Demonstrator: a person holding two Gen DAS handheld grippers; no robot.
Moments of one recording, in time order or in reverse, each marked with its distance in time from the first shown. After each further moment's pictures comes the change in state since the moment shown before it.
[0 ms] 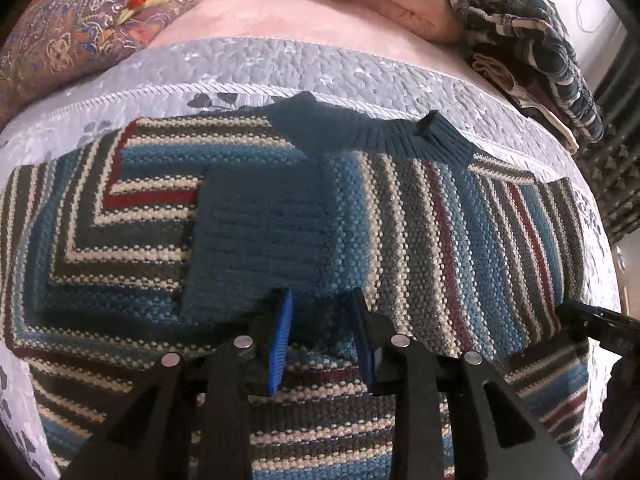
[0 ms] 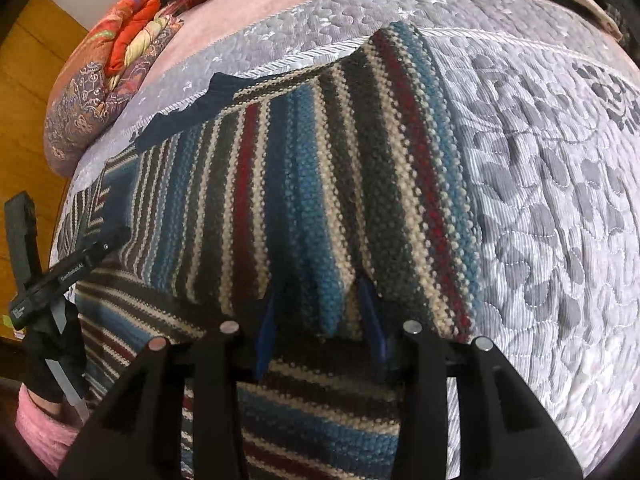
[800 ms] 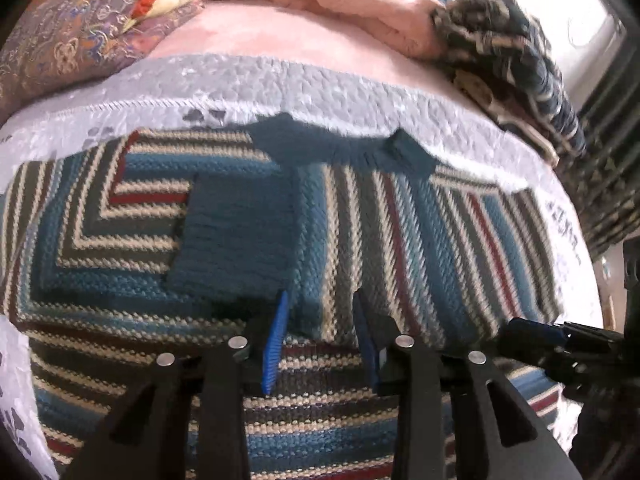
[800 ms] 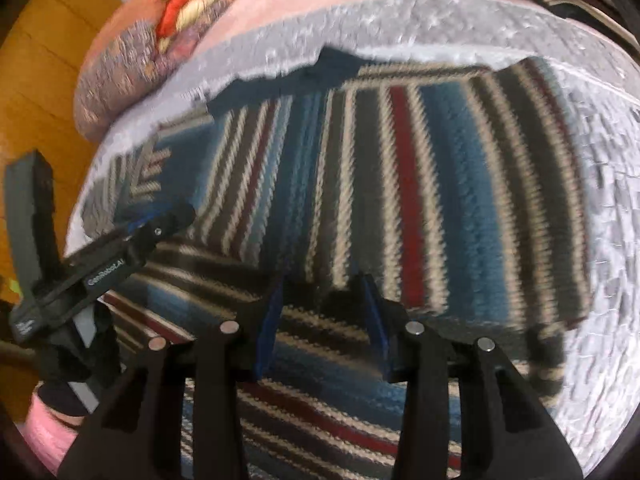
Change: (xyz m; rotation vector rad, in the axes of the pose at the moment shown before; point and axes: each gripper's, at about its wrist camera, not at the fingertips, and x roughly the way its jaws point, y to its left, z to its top) left arm -0.014 -0.007 -0.009 -0.021 -0.011 -0.025; right arm 0.016 0.093 -0.009 -0.109 0.065 0.039
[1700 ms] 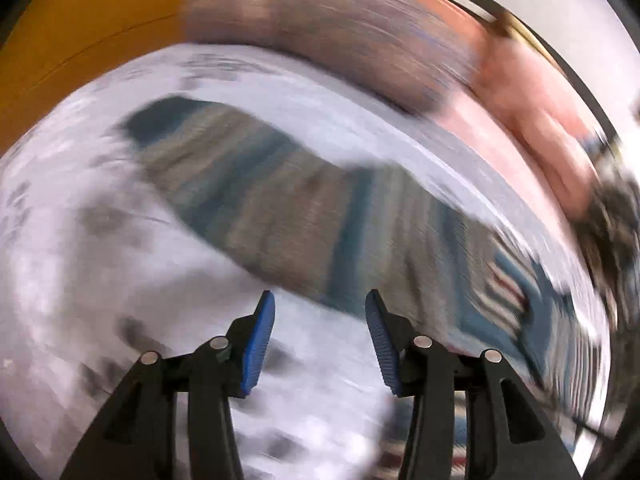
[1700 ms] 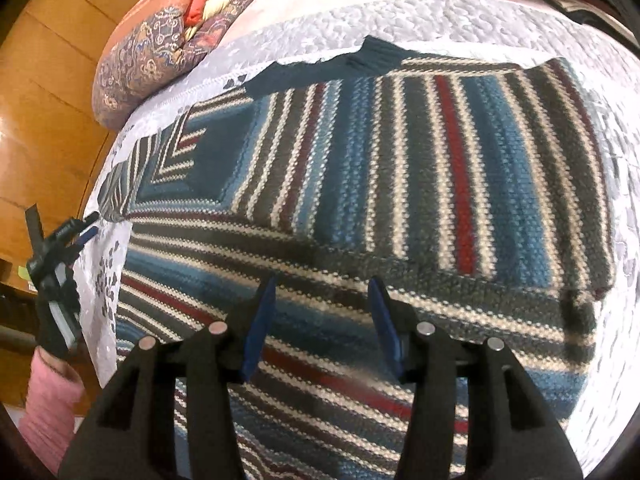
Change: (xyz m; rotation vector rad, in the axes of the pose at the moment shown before) left arm -0.133 0.324 -0.055 -0.583 -0.249 0.243; right arm -0.008 0.028 -0.017 -0.033 -0.006 0.067
